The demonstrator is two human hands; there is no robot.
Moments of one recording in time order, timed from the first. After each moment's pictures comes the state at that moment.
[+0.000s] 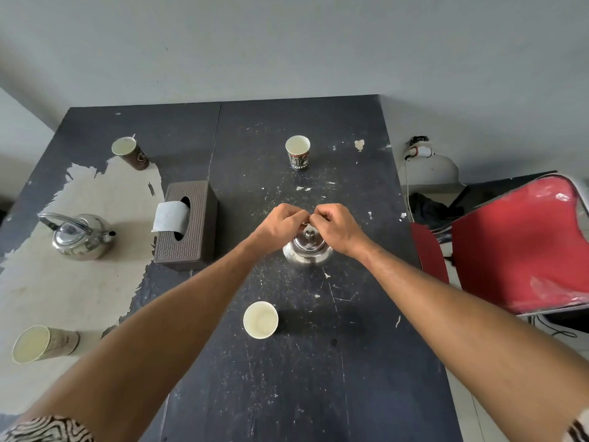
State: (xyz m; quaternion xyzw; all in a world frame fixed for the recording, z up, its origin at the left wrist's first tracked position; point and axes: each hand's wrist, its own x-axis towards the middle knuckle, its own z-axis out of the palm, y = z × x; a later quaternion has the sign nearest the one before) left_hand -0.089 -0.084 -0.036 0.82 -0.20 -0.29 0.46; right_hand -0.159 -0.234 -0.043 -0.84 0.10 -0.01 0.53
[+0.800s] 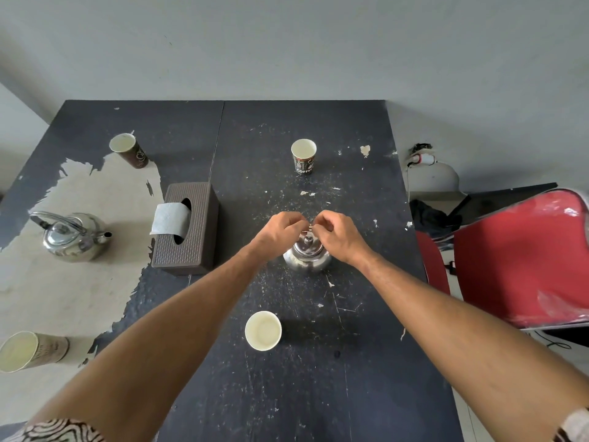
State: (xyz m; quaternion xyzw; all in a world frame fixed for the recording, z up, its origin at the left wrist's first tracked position) left_hand -0.070 -0.071 -0.060 0.84 -0.18 -0.30 0.42; right_hand -0.140 -0.234 -0.083 -0.87 0.13 0.02 0.48
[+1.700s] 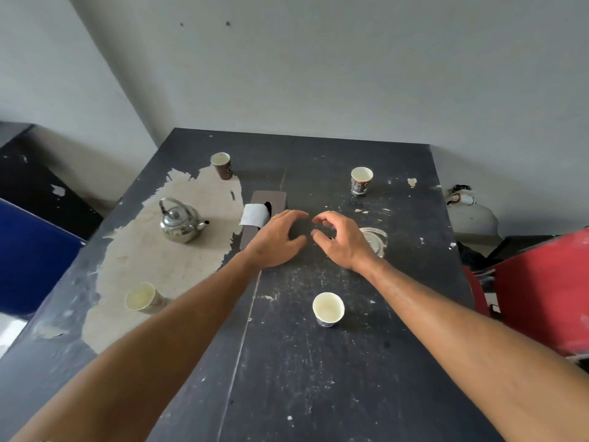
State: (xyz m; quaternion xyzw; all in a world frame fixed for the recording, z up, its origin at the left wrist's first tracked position) left_hand -0.127 0.112 0.033 0.90 -0.27 -0.10 0.31; right_hand -0.176 -0.081 0.010 -0.90 -0.02 -0.06 0.44
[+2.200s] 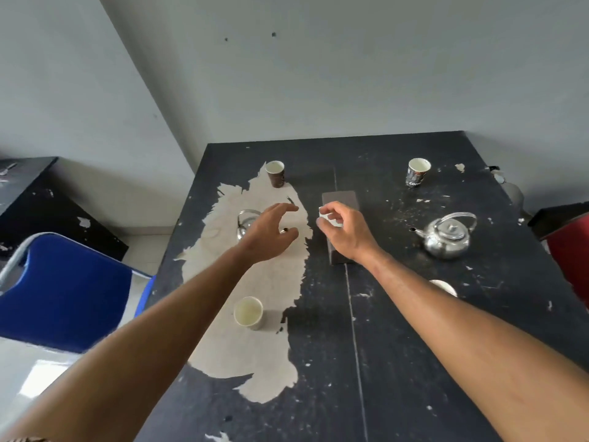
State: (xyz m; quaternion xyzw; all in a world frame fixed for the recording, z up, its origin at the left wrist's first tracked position) left_hand -0.030 0.369 0.050 0.91 -0.29 -0.09 0.30; right_hand -0.111 0.169 0.030 -0.86 0.09 -0.12 0.50
